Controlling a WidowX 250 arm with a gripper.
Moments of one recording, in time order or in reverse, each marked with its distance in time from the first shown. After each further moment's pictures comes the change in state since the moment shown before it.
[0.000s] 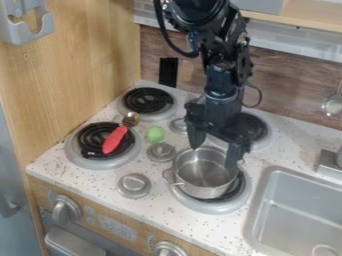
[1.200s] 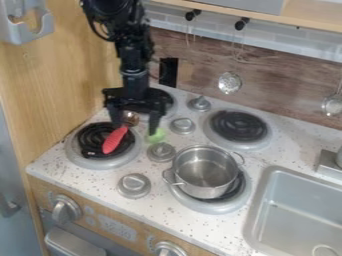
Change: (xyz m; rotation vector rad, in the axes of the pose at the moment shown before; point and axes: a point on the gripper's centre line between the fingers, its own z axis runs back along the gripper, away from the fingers) arm -0.023 0.165 -0.024 0.067 0.107 0.514
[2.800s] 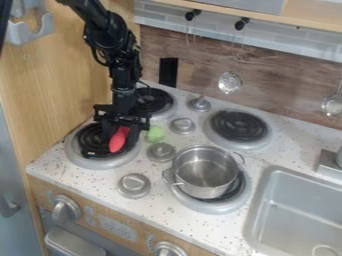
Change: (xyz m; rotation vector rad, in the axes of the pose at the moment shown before) arm 0.013 0.001 -0.045 0.056 0.136 -0.033
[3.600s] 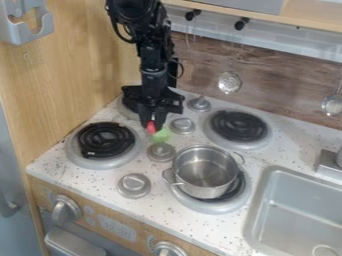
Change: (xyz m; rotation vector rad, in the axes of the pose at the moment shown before) arm 0.000 -0.061 0.050 -0.052 -0.186 -0.132
